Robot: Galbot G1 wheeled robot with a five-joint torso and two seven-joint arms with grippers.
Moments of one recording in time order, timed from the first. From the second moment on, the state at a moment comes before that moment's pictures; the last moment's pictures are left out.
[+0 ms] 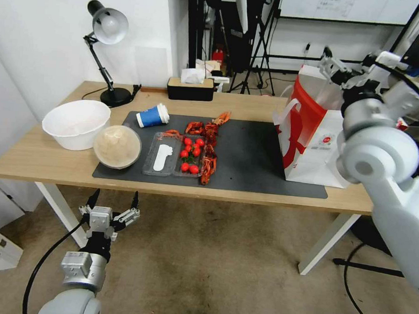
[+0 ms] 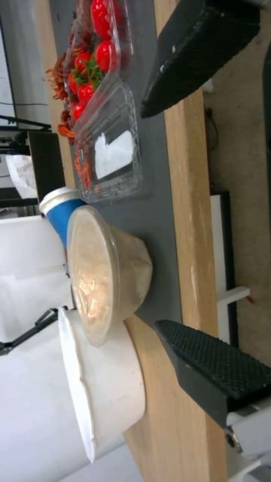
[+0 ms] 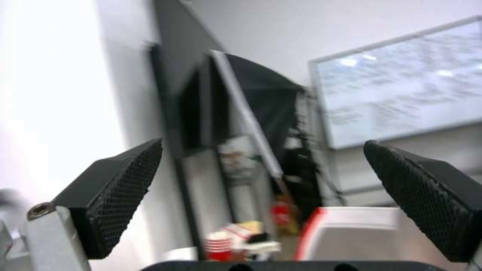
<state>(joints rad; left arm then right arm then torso) 1.70 -1.52 -0.66 -2.17 -0.04 -0.01 0.04 -0.63 0.83 0.27 2.13 1.01 -0.20 0.67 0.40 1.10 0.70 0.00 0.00</state>
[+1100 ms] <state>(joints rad) 1.69 -1.51 -0.65 -2.15 -0.04 -0.02 0.04 -1.70 1.04 0.33 2.19 0.16 0.34 0.40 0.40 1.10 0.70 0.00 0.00</state>
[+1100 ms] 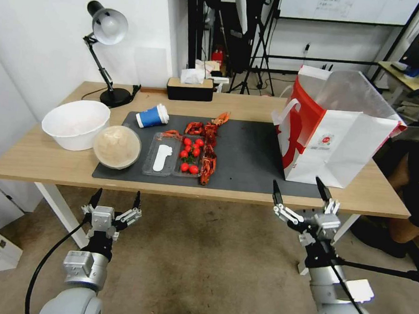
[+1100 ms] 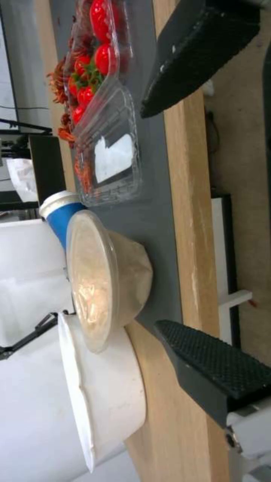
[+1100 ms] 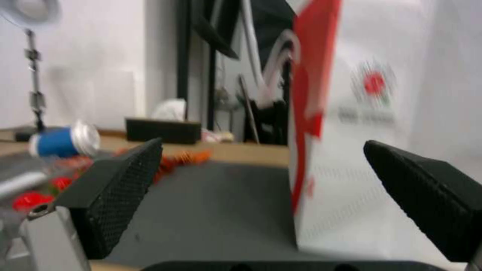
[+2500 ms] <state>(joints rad) 1.49 -1.17 -0.69 -1.95 0.08 -0.11 0.11 -1.62 1.08 0.23 2.11 0.15 0.33 0.45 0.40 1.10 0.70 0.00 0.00</state>
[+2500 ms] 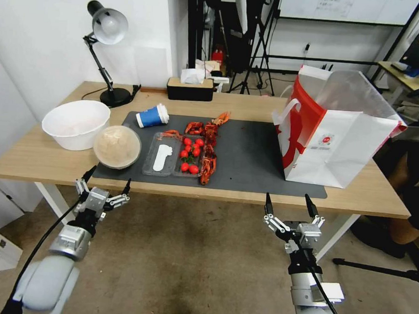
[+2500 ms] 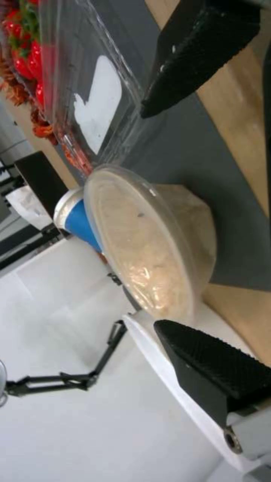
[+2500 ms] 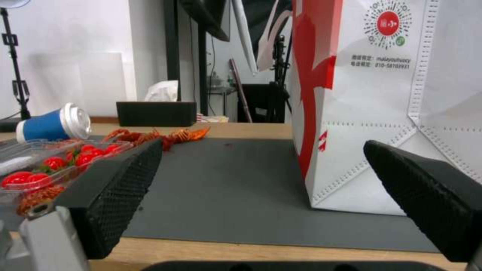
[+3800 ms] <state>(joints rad) 1.39 -0.84 -0.65 -1.82 0.12 -0.16 0.24 -1.58 1.09 0.21 2.08 0.15 0.33 0.45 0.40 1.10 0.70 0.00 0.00</state>
